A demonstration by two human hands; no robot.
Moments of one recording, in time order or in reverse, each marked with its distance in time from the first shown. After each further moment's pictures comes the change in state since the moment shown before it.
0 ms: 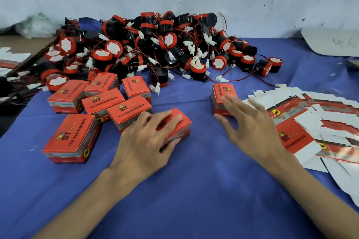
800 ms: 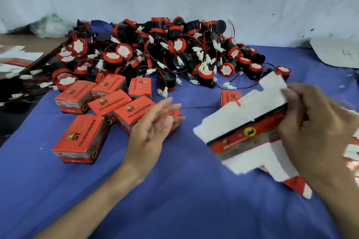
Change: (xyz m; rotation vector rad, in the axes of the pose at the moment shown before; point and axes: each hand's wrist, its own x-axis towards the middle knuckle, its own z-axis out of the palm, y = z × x) left_hand 0.015 0.015 -0.023 -1.382 0.112 -0.653; right_hand 0.007 -0.004 -0.062 -0.040 0.640 0.069
